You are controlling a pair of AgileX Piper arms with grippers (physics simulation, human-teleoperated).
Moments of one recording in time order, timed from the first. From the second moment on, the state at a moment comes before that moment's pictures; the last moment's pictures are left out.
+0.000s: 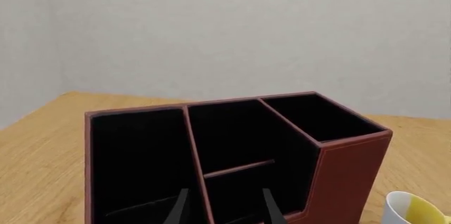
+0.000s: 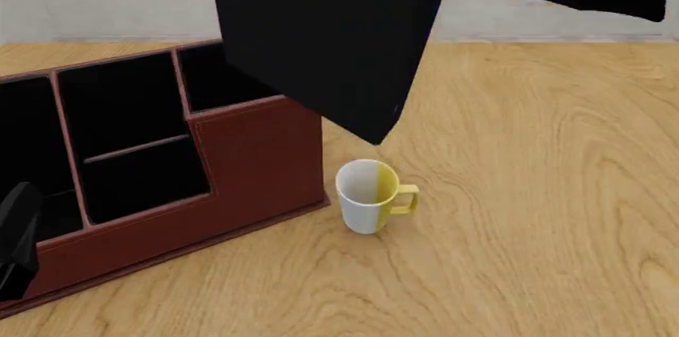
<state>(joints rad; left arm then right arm) 0.02 0.00 -0.01 -0.04 -0.08 1.13 0.94 -1.32 0.72 -0.11</state>
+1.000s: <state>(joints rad) -0.13 0.00 -0.10 0.05 0.00 1.05 1.22 -1.63 0.73 -0.06</state>
